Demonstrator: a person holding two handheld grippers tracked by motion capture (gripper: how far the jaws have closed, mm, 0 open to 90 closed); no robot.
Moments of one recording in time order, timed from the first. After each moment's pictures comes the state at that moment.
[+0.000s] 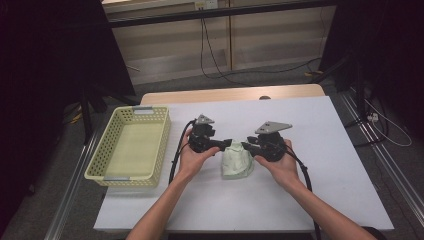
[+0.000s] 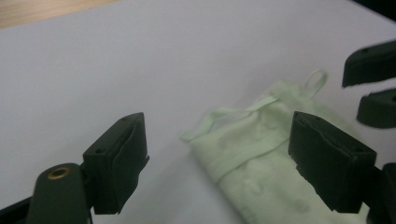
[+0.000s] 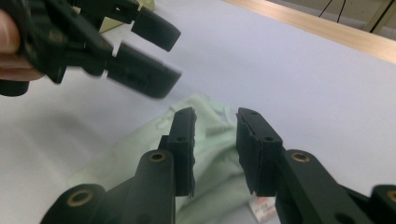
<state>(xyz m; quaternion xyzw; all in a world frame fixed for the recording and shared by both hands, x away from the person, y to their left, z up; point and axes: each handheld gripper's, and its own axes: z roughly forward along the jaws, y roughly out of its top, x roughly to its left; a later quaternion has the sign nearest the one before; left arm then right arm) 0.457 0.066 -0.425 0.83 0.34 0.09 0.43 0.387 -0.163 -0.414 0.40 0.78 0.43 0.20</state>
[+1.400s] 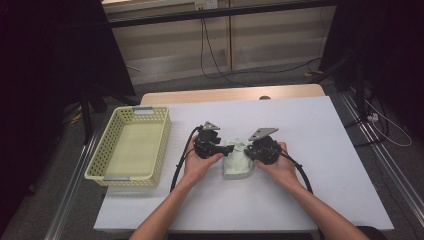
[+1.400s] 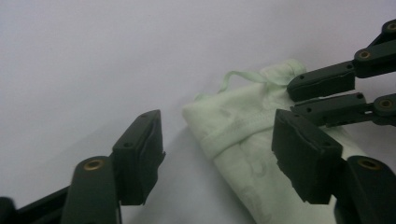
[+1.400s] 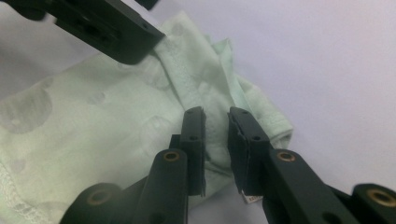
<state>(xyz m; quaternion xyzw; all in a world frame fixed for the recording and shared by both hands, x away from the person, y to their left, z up) 0.450 0.055 -0.444 0.83 0.36 0.07 0.42 0.405 -0.161 -0.455 0.38 0.84 0.34 0.19</state>
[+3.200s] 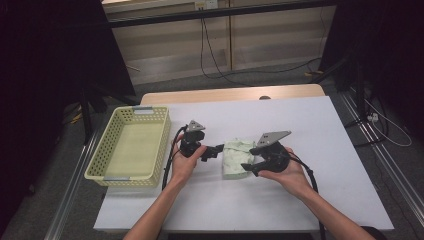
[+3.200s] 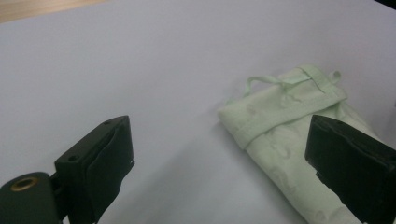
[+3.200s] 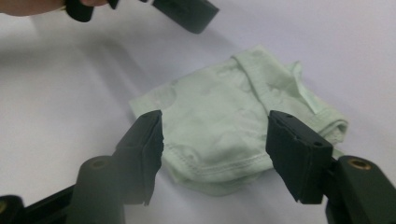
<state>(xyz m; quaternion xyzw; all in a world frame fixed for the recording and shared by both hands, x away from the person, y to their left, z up) 0.448 0.090 -0.436 0.82 0.35 0.11 0.44 0.366 -0.172 -0.425 0.31 0.85 0.41 0.12</state>
